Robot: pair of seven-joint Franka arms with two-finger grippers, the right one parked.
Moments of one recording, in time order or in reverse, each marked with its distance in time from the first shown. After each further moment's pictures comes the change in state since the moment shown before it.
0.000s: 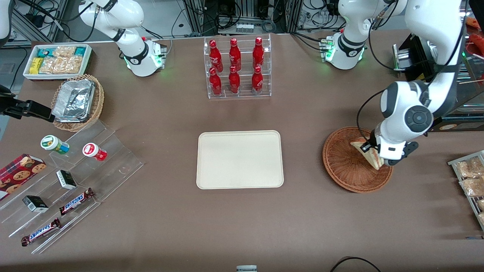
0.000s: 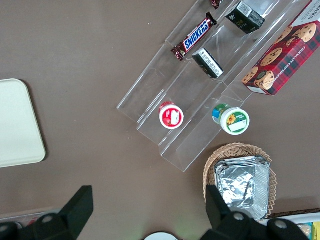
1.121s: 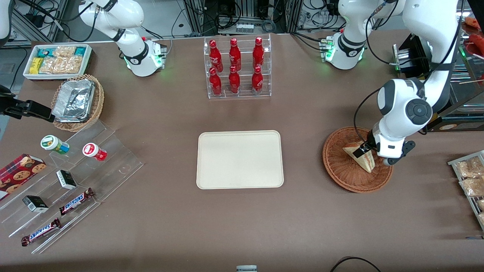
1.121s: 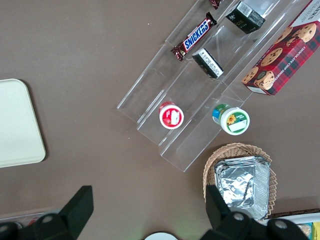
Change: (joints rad) arm 0.006 0.020 -0.005 -0.117 -0.089 0.245 0.006
